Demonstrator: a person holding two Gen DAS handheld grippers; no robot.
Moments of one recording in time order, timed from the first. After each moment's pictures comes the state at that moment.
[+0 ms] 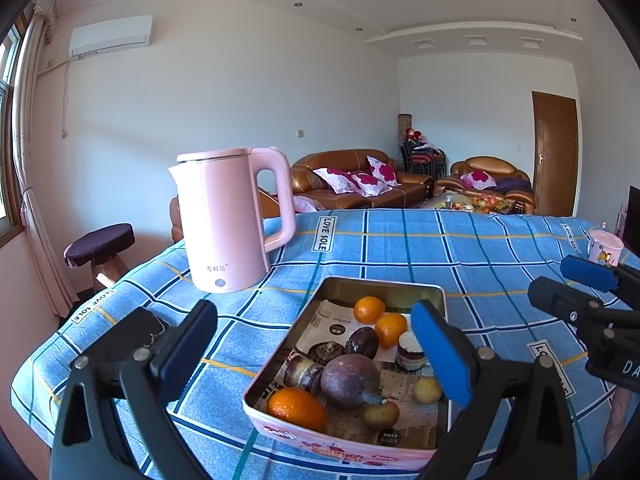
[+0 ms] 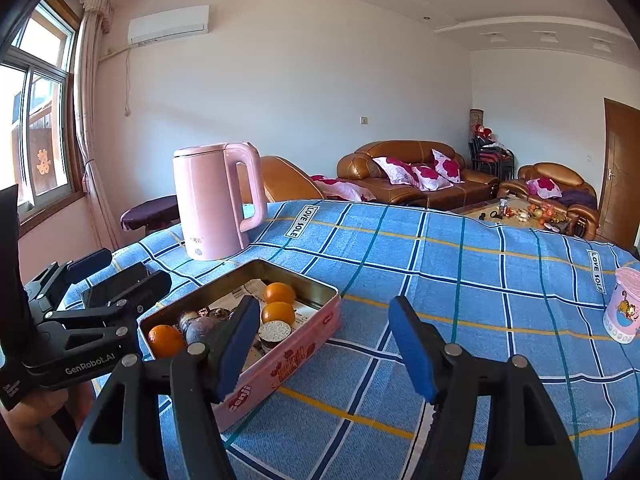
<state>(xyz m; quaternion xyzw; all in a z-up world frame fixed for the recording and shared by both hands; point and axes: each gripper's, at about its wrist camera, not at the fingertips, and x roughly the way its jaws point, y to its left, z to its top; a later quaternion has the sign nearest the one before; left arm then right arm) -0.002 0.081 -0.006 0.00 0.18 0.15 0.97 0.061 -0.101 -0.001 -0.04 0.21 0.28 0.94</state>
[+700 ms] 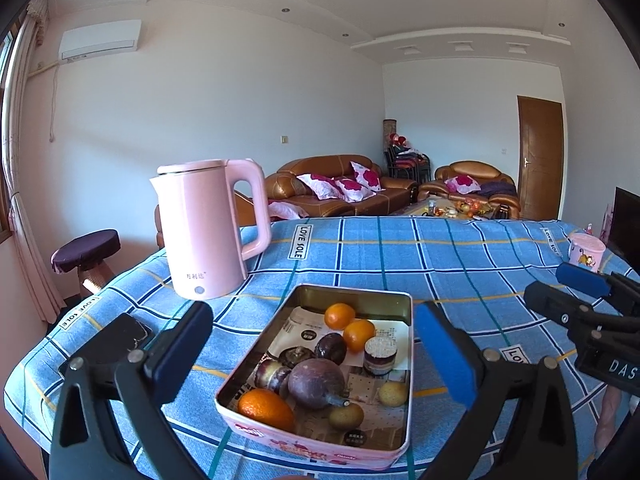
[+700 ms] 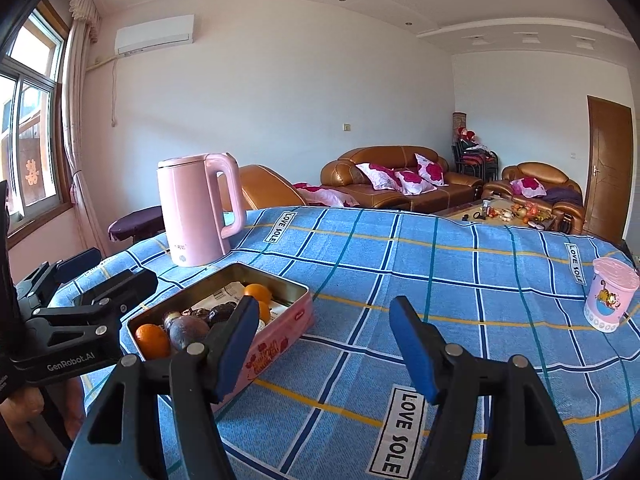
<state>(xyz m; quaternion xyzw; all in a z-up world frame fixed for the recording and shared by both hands) -0.006 0.060 0.003 -0.01 0.18 0.12 0.98 0.055 -0.131 0.002 -0.03 0.20 0.25 0.95</state>
